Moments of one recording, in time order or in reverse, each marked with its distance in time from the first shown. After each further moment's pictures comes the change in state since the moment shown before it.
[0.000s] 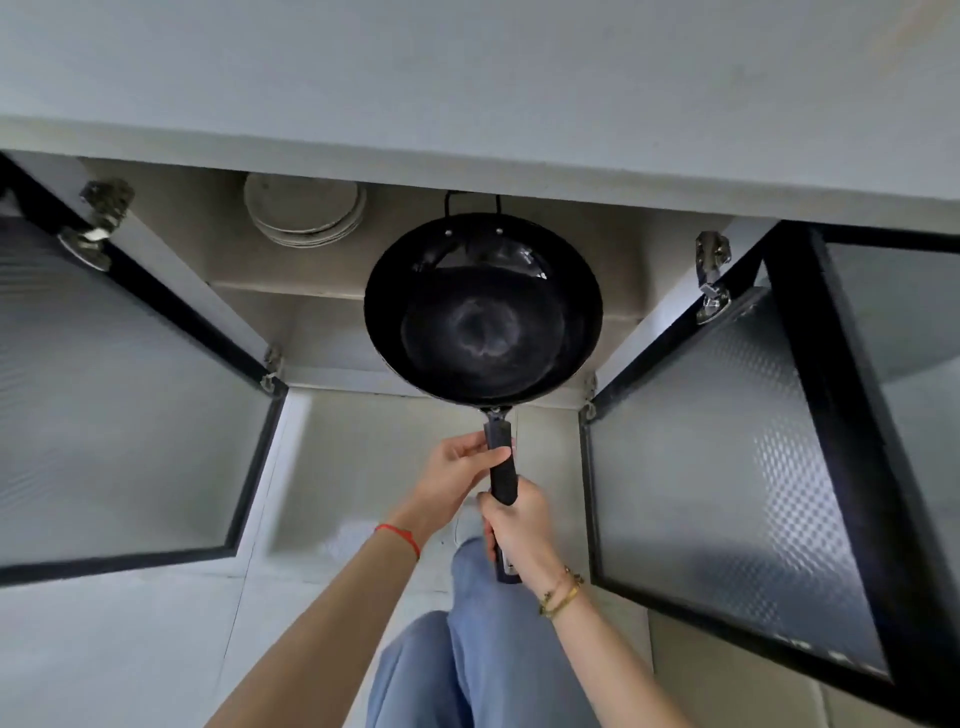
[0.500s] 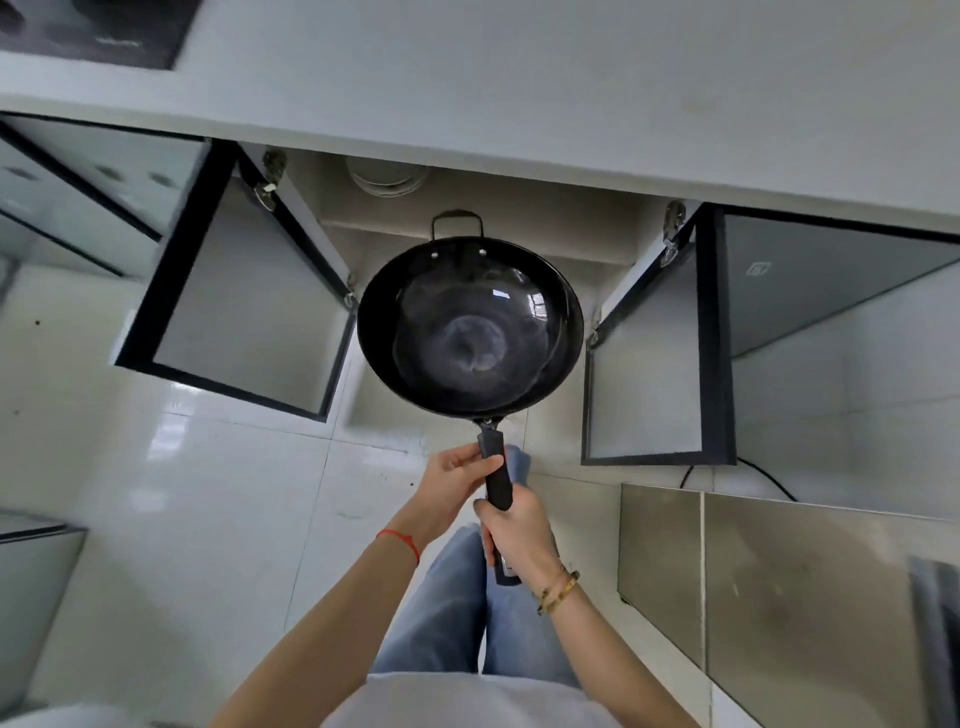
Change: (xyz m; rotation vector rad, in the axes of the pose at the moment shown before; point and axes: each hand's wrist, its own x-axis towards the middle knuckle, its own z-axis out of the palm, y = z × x) left_hand -0.300 0.006 0.042 -0.063 0.167 -0.124; right_hand -0.292 -0.059 -0.035 -0.105 -0.175 0.150
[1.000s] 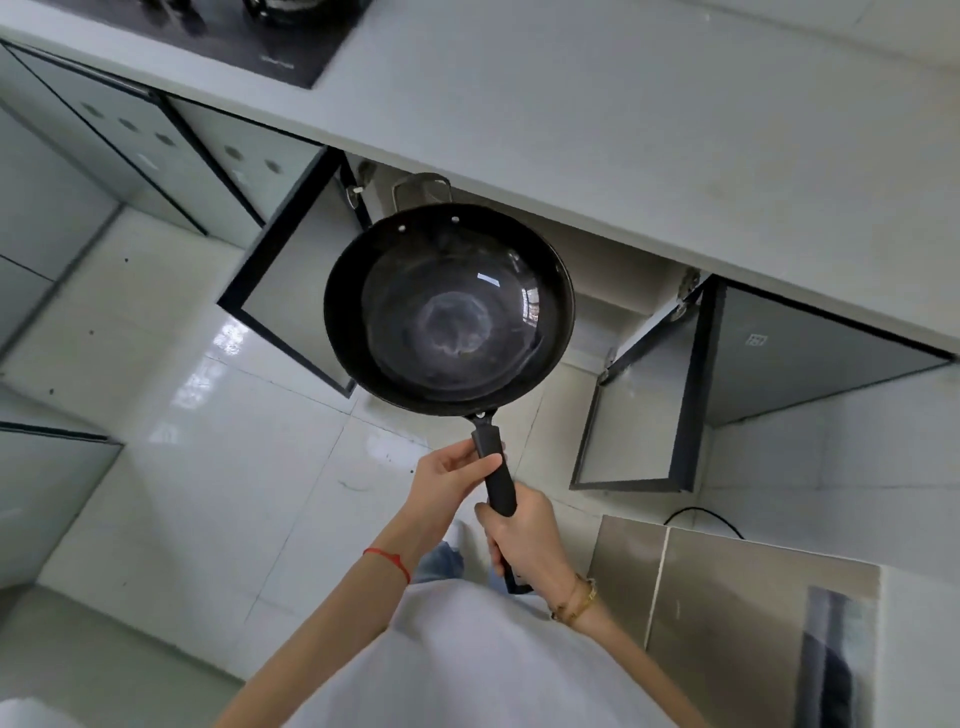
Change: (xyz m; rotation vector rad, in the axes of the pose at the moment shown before) left_hand -0.121 0.020 0.033 -0.224 0.137 0.218; right_hand -0.100 -0.048 -0.053 -0.150 -0.157 -0.145
